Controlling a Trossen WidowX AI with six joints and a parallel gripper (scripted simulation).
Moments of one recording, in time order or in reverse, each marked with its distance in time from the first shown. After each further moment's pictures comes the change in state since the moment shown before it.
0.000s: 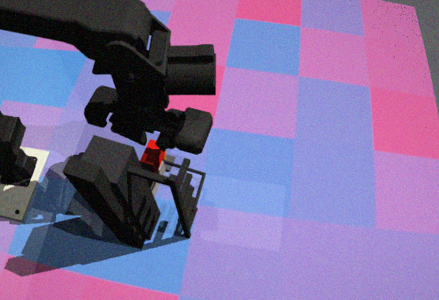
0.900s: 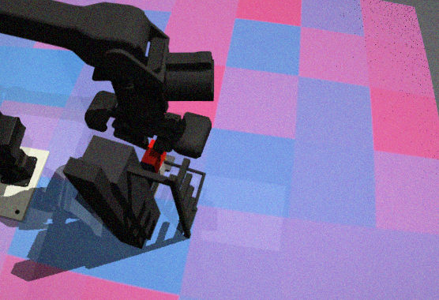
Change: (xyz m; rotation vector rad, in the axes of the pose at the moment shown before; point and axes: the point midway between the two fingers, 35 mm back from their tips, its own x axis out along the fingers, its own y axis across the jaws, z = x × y) arm 0.010 0.001 -0.002 -0.001 -0.005 -0.004
